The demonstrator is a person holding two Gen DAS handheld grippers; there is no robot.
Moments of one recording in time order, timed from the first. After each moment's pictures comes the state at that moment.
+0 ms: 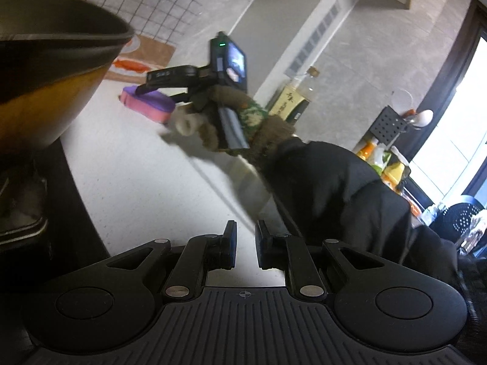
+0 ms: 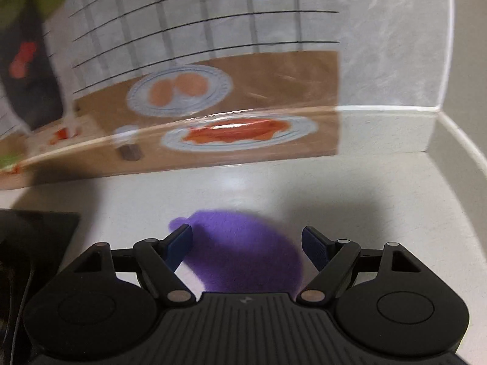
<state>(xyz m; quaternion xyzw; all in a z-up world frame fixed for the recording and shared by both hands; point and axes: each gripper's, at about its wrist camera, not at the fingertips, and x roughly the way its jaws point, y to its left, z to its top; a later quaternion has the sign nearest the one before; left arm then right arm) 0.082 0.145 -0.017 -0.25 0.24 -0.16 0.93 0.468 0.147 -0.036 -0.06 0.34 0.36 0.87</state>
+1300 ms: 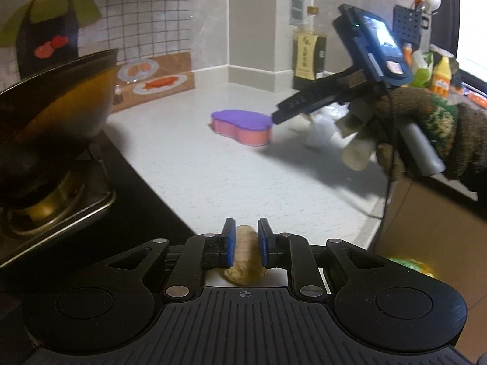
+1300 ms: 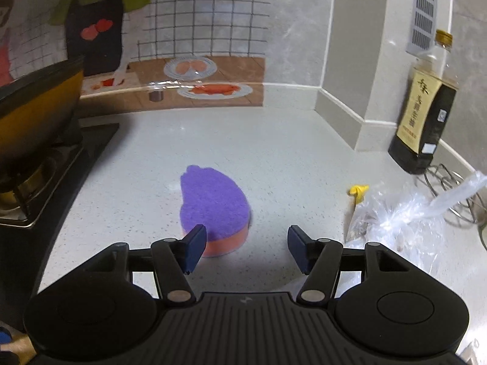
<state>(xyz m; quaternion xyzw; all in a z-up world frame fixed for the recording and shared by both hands) 0.016 0.072 -0.027 0.00 0.28 -0.02 0.96 0.222 -0.009 -0.043 -0.10 0.27 0.22 0.93</state>
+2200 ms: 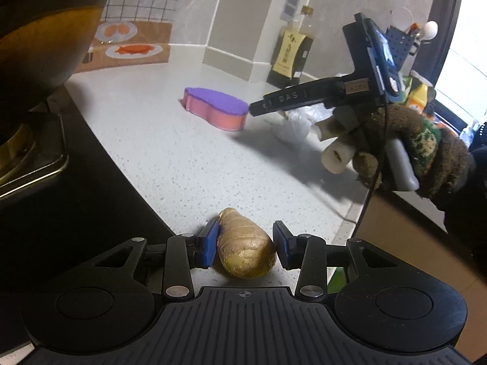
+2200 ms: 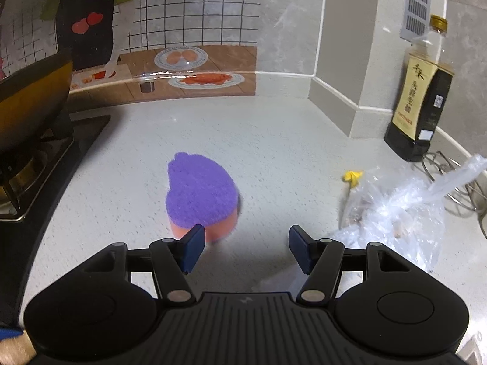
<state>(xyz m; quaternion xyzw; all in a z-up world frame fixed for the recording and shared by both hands) 0.030 0.097 -0.047 -0.11 0.29 -0.11 0.94 0.226 -0.009 -0.050 -0.11 0.27 0.23 0.93</state>
